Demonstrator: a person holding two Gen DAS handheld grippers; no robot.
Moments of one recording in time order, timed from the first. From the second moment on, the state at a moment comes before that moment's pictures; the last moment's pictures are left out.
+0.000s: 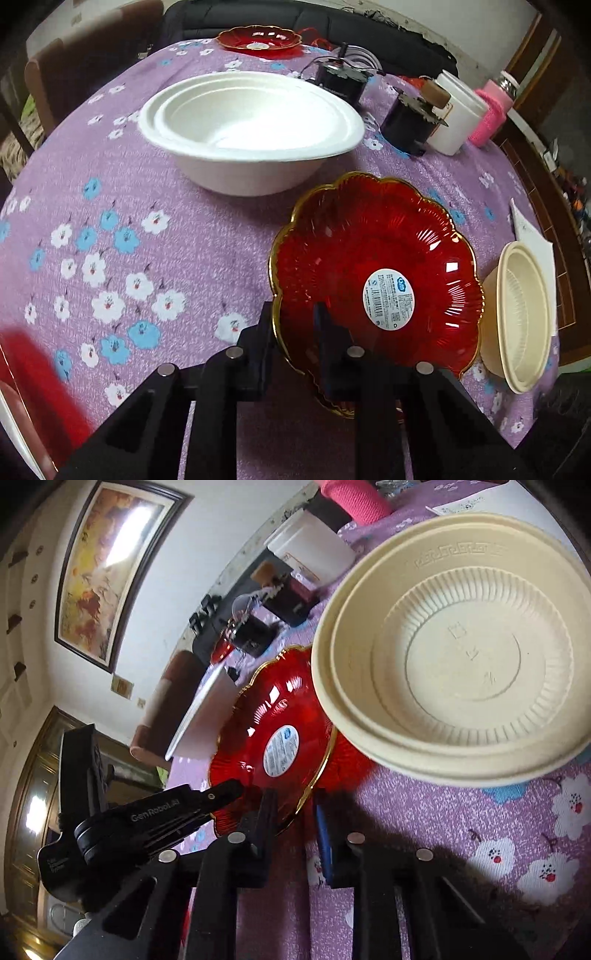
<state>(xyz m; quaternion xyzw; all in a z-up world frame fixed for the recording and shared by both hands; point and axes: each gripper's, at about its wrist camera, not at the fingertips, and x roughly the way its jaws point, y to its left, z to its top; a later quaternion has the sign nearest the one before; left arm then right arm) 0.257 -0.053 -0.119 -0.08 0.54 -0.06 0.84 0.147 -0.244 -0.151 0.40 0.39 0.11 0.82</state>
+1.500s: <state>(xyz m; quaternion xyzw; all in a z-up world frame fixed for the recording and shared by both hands) 0.212 -0.010 -0.099 -0.09 0.50 0.00 0.86 0.136 -0.208 -0.124 0.28 0.38 0.11 0.87</state>
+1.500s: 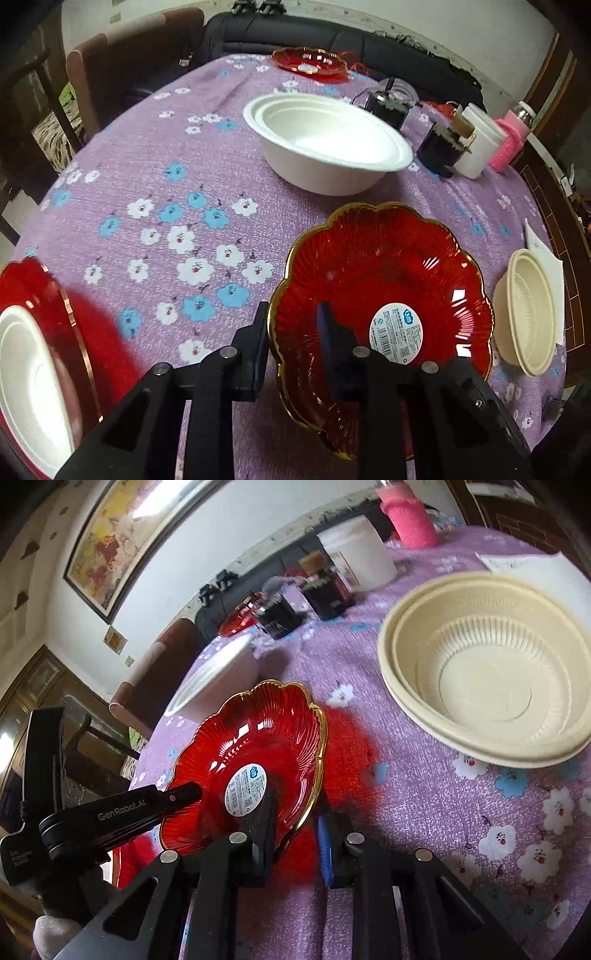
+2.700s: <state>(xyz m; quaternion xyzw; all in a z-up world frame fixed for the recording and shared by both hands) 0.070 0.133 -0.012 -0.19 0.38 0.00 0.91 0.067 -0.085 -0.036 0.22 0.35 0.21 0.88</state>
